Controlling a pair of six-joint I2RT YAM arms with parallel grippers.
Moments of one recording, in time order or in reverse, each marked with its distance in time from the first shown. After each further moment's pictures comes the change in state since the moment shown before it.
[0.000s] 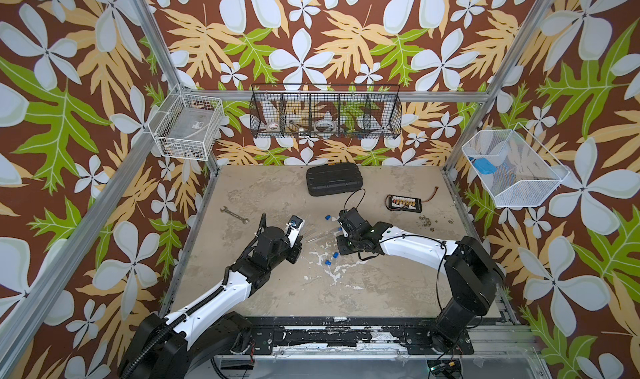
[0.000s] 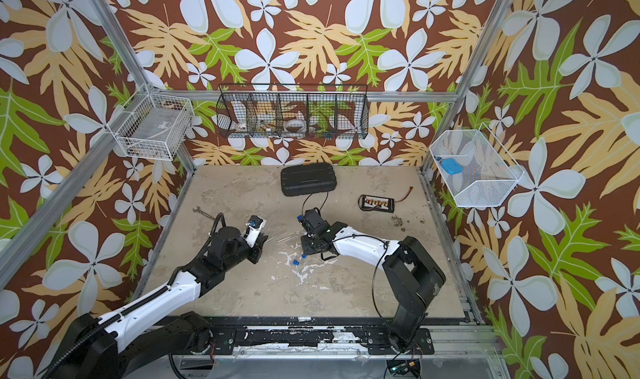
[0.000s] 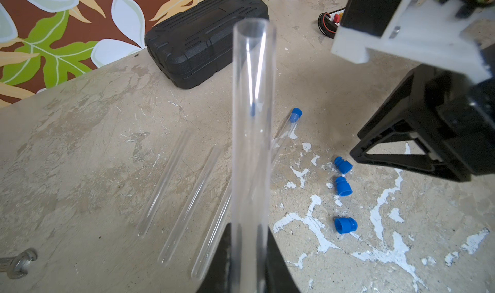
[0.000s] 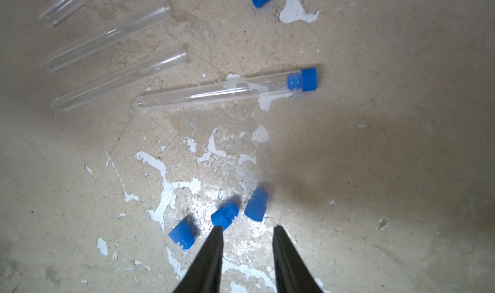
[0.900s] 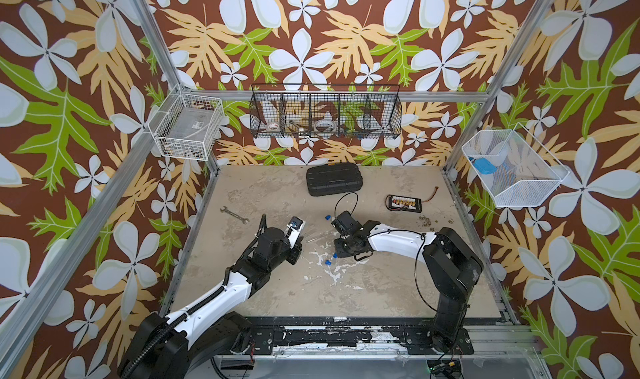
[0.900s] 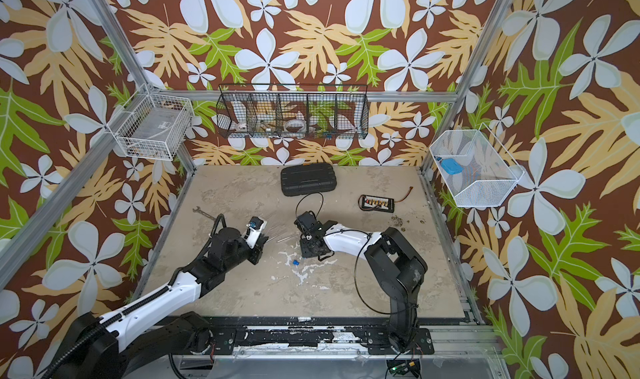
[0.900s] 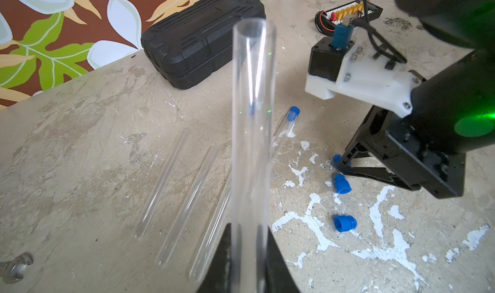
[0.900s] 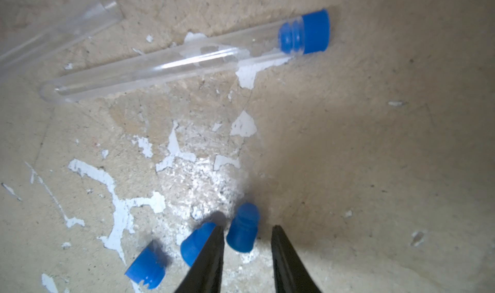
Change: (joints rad) left arm 0.000 0.002 -0.015 0.021 0.008 0.011; right arm 0.000 0.136 0.066 -0.070 0.012 0.032
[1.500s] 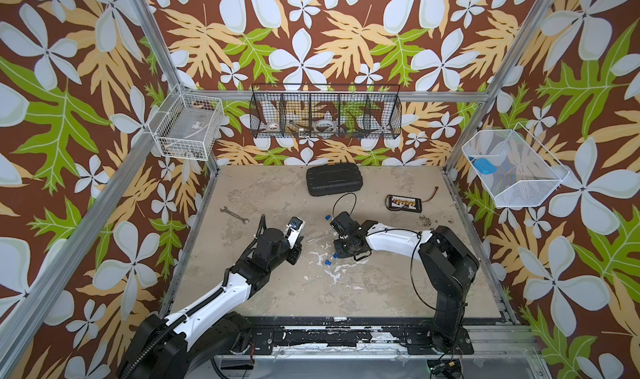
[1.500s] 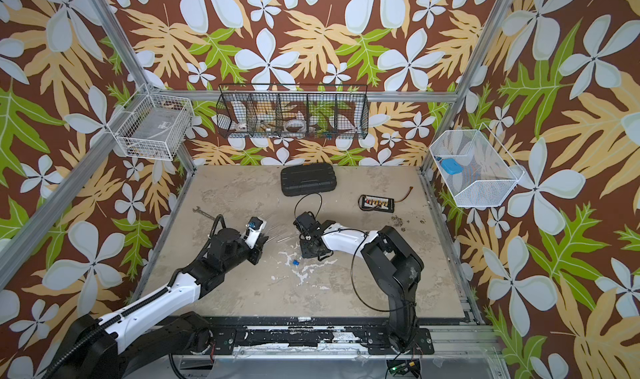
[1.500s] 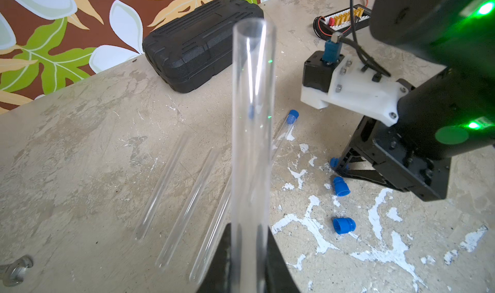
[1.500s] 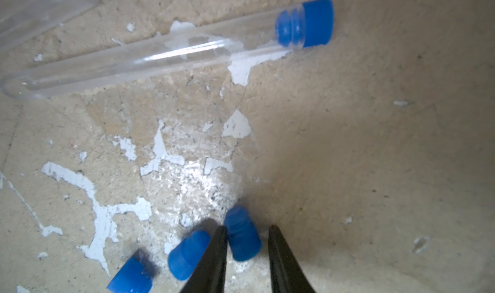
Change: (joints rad) left arm 0.000 -0.011 -0.011 0.016 0.003 0.000; right arm 0.000 0.031 0.023 -0.019 0.011 -0.015
